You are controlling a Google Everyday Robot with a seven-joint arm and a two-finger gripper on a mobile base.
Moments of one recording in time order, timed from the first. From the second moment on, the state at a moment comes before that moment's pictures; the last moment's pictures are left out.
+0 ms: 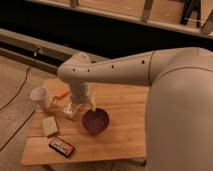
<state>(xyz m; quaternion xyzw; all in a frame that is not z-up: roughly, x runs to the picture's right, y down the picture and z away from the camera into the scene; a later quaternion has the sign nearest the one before) -0.107 0.103 0.703 -0.26 0.23 0.64 0.68</state>
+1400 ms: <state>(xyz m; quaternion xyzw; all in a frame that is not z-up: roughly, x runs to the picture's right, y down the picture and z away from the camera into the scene) -0.107 0.119 0.719 -0.27 0.23 0.63 0.69</state>
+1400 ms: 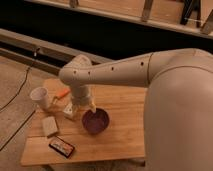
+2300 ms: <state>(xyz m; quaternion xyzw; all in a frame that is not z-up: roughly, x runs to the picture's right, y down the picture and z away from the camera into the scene) -0.104 0.182 0.768 -0.30 0.29 0.58 0.70</state>
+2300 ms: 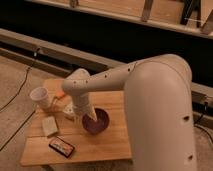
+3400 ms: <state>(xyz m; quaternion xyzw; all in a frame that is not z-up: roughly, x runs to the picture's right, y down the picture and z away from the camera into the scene) -0.122 0.191 0.806 -0.30 0.31 0.53 0.73</state>
